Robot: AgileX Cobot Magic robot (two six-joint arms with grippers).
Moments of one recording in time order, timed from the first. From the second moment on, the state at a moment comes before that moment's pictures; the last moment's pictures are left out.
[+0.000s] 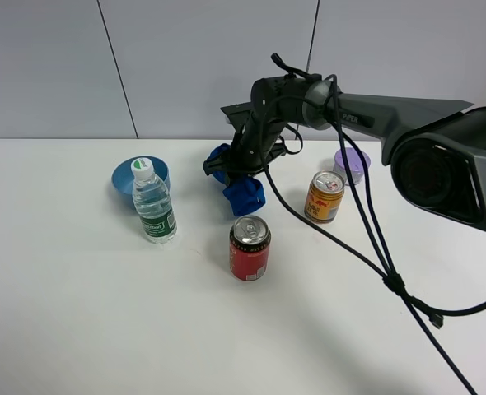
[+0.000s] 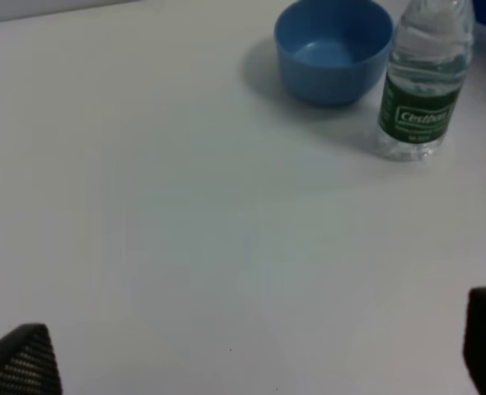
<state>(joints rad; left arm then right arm) 0.05 -0.01 -0.50 -0.07 1.05 0.14 0.53 2.38 -1.94 0.16 0.81 -0.05</state>
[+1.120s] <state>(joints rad) 0.05 -0.01 -0.50 -0.07 1.05 0.14 0.56 2.15 -1.94 0.09 1.14 -0.06</state>
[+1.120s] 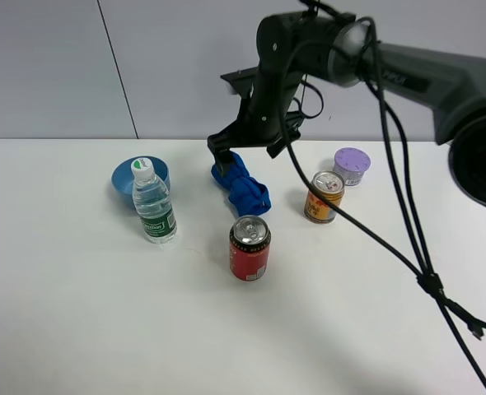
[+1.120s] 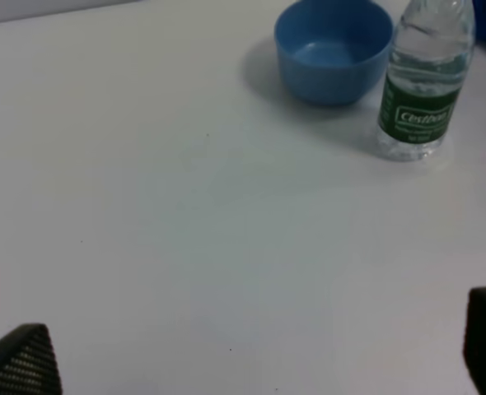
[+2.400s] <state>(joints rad) 0.05 -0.01 -0.50 -0.07 1.05 0.14 0.09 1.68 -1.94 -0.16 1.22 -0.07</state>
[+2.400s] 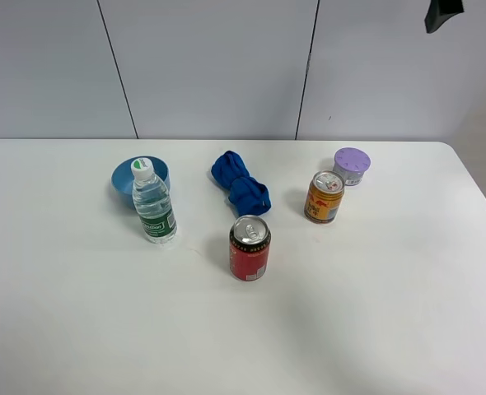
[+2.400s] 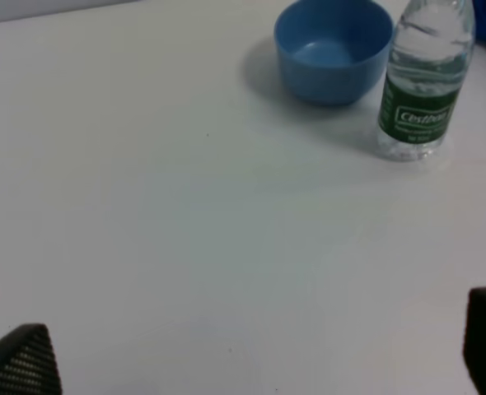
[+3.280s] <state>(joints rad) 0.05 -0.01 -0.50 -0.07 1.05 0.14 -0.05 1.12 -1.44 -0.28 1.22 -0.02</state>
